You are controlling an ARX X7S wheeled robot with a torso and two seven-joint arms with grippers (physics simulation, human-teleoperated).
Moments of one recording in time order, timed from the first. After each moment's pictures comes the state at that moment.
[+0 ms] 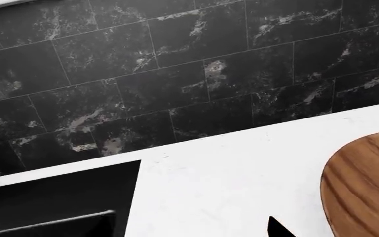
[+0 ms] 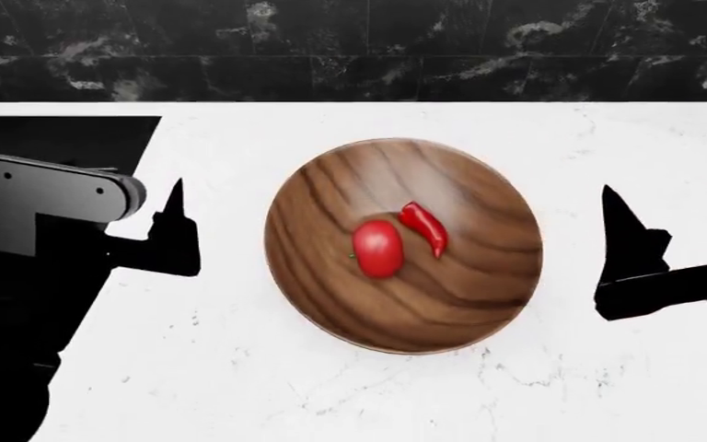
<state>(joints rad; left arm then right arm) -0.70 -0.97 0.35 0.68 -1.25 -0.72 -0.79 0.51 1.00 0.36 -0.83 1.65 1.10 0.75</state>
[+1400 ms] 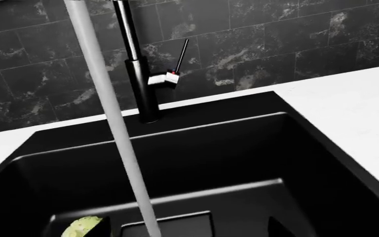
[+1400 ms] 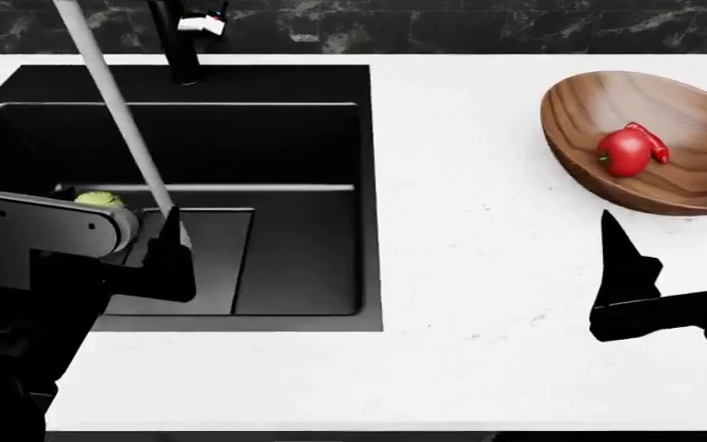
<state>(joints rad) -0.53 -1.01 0.32 0.70 -1.19 -0.61 -0.75 0.33 0.94 0.44 -0.89 1.51 1.06 0.69</state>
